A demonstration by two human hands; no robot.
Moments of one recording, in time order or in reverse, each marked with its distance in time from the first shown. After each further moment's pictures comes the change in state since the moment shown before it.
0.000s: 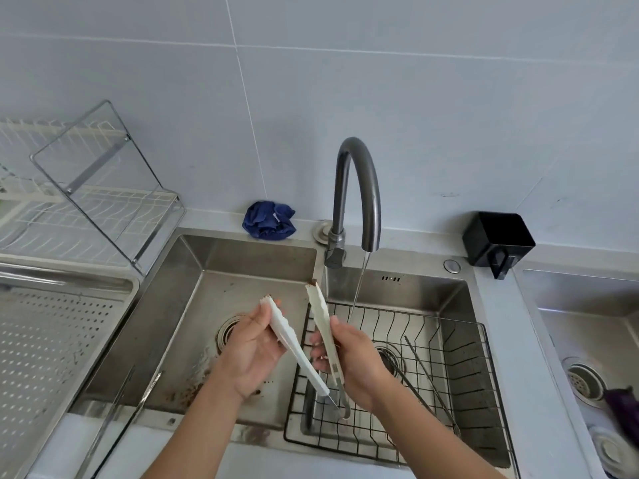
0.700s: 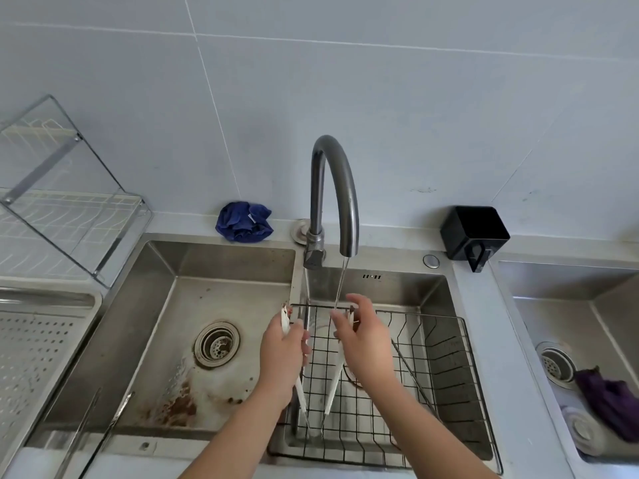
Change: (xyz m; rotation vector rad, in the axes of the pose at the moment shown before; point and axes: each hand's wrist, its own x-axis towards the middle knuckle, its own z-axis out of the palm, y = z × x) left_hand 0.029 -0.068 0.047 0.705 0.395 0.111; right_hand 0.011 -0.017 -0.033 -0.883 0.582 -0.433
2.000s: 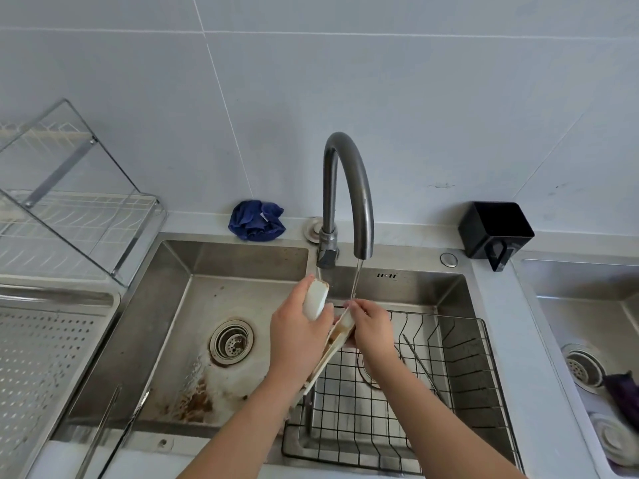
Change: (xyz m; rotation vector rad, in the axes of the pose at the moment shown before) left_hand -0.006 0.046 0.003 0.519 0.086 0.450; right_hand 0.033 0.006 0.021 0.437 -0.112 0.351
